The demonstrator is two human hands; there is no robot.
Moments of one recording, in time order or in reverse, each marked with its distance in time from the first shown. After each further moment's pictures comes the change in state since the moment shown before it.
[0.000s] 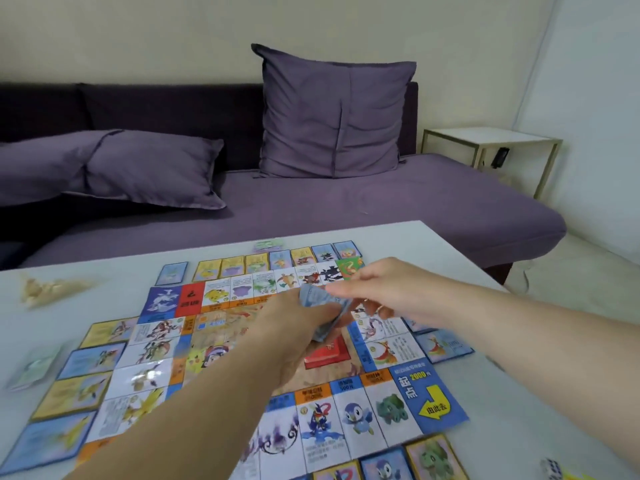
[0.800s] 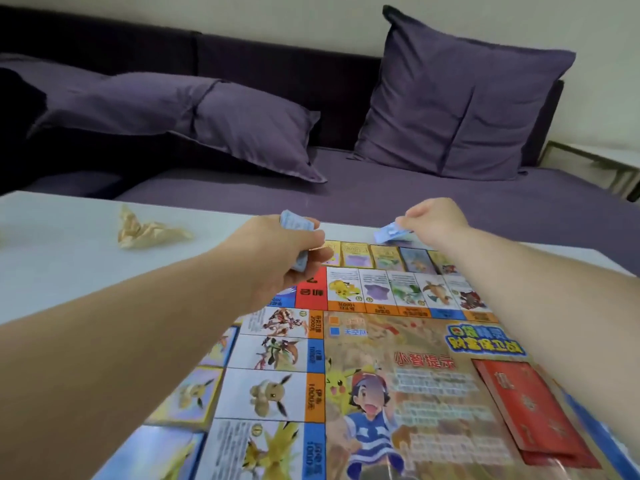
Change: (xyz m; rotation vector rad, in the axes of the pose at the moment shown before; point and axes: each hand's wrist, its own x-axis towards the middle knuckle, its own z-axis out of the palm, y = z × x) left_hand 0.074 0.035 -0.197 -0.064 0.264 0.176; right_hand 0.244 -0.056 0.076 -0.247 0.479 -0.027
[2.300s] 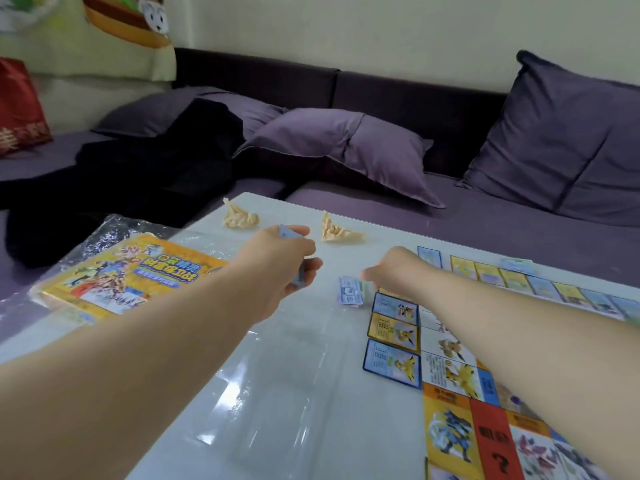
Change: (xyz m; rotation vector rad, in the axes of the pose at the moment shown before) left_hand -0.157 0.032 -0.182 -0.148 0.377 -0.019; right_hand -0.205 -0.198 0.088 -0.208 -0.550 -0.201
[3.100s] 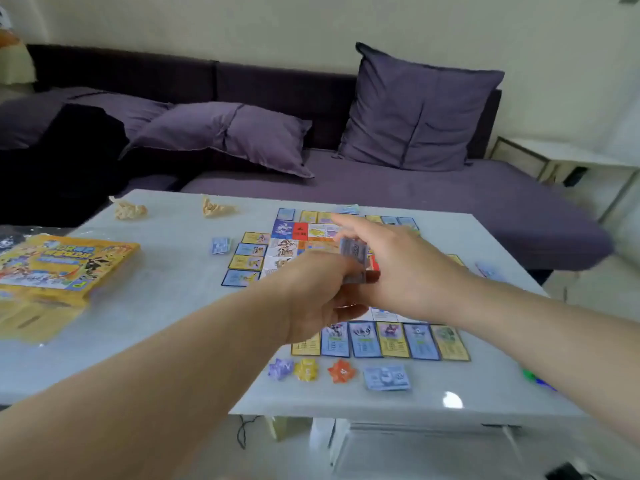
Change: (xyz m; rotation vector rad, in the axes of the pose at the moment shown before) left_hand -0.255 -0.037 0.157 0.152 -0.596 -0.188; right_hand -0.326 0.128 -0.116 -0.115 0.338 -0.520
